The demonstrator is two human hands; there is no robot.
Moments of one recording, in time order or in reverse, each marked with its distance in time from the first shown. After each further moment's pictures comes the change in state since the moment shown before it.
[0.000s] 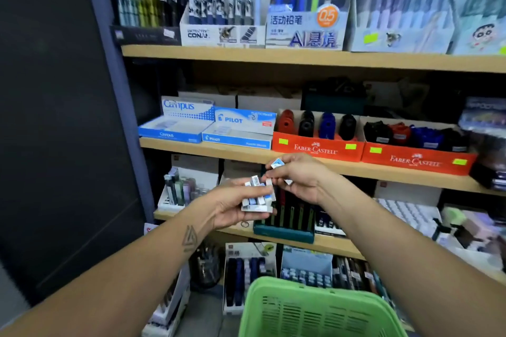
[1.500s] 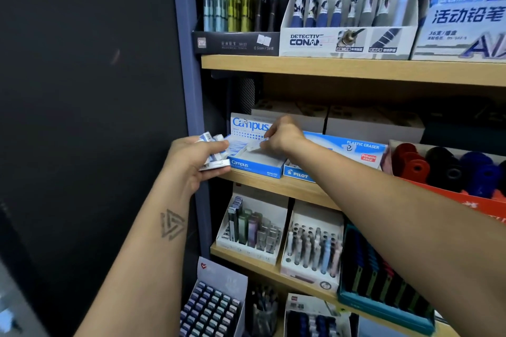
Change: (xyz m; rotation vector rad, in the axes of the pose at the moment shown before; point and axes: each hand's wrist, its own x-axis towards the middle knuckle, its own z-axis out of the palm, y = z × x) left_hand -0.005 0.143 -0.214 -0.108 0.750 0.378; right_hand 0.235 -0.091 0.188 -0.875 0.240 -0.310
